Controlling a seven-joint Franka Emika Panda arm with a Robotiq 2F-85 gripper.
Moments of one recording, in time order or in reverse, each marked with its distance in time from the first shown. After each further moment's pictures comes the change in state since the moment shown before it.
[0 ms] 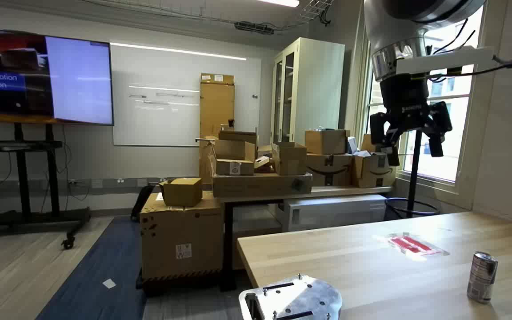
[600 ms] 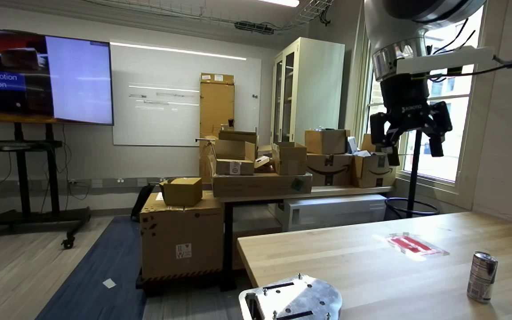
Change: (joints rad) arm 0.002 0.000 -0.002 0.000 0.000 0.000 0.000
